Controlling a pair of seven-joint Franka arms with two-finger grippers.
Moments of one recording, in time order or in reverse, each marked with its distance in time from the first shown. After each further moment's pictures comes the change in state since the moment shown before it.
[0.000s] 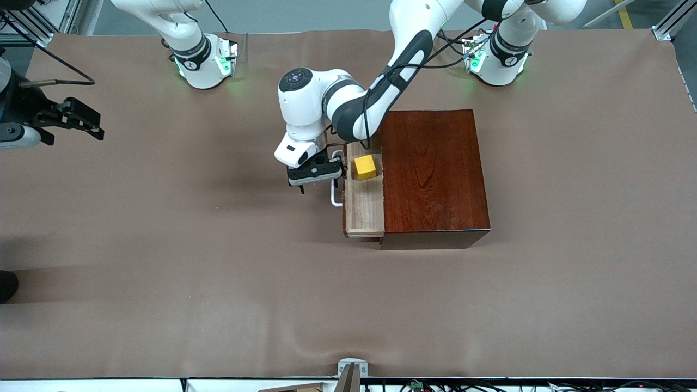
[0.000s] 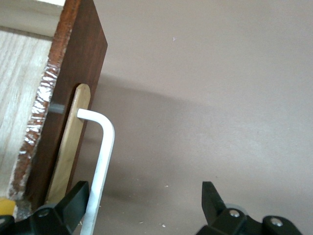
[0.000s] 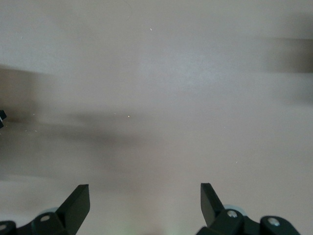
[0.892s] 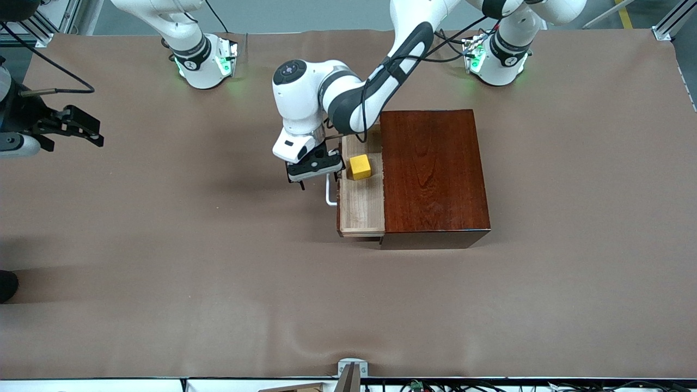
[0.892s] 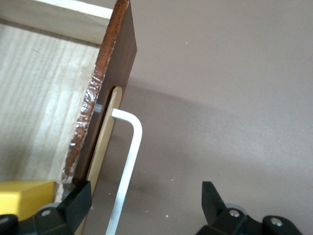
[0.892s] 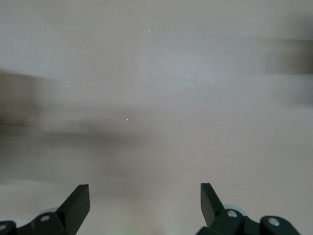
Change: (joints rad) left arm -0.005 -0.033 -0.007 0.044 0.000 -0.132 -0.024; right arm -0.002 0.040 -0.005 0.024 -0.001 0.006 0.002
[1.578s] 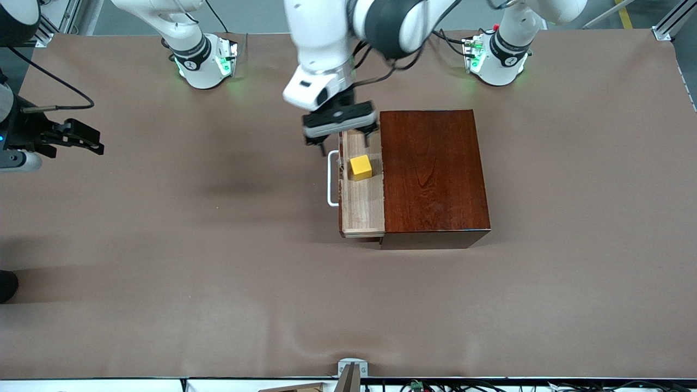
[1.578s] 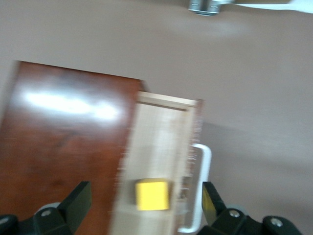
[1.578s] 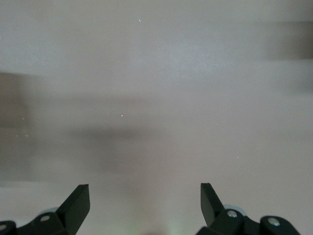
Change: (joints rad) left arm 0.062 -0.337 0.018 0.012 0.002 -0.397 0.247; right arm -0.019 0.043 -0.003 0.002 0.001 -0.009 0.043
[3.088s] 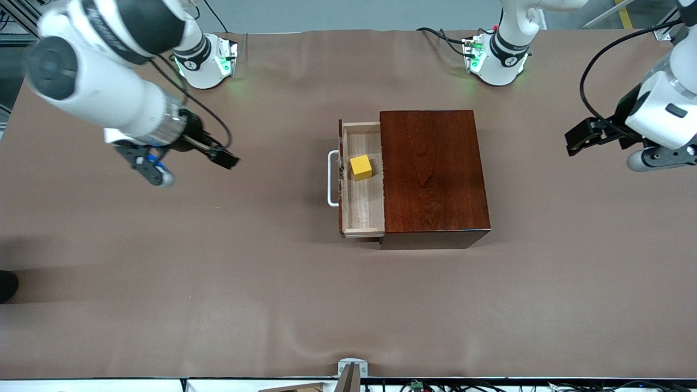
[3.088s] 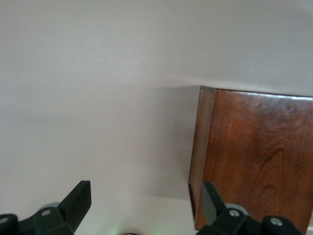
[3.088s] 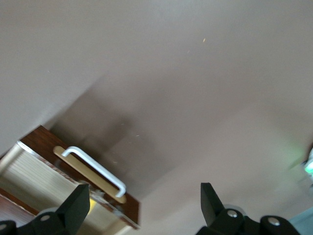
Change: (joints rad) left arm 0.714 -0.309 -0.001 -0.141 -0.237 -0.262 0.863; right arm 0.370 0.129 0.024 -0.001 0.234 0.116 1.175
